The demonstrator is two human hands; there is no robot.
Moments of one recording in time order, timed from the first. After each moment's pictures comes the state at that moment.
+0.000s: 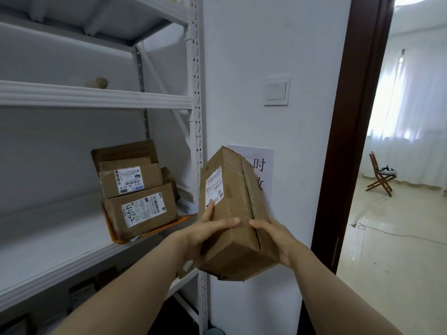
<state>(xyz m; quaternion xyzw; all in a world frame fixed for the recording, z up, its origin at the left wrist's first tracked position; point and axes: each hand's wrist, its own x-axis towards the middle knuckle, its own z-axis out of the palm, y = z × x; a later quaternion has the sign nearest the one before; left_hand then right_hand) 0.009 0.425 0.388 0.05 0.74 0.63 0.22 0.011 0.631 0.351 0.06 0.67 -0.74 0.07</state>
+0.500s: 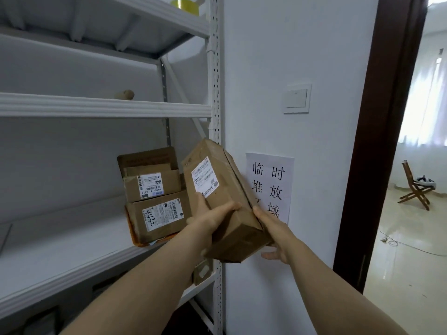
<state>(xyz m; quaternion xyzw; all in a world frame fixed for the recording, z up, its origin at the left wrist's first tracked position) 0.000 0.426 0.418 -0.12 0.74 0.66 0.02 -0.012 0.597 0.374 0.06 0.71 -0.70 0.07</state>
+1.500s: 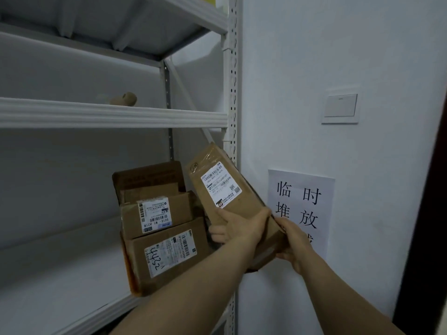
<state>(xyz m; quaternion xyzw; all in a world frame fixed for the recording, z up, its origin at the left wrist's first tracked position) -0.122 0.433 0.434 -0.22 0.80 0.56 -0.05 -0.158 0.551 0.374 0.11 0.64 -0.76 -0.05</state>
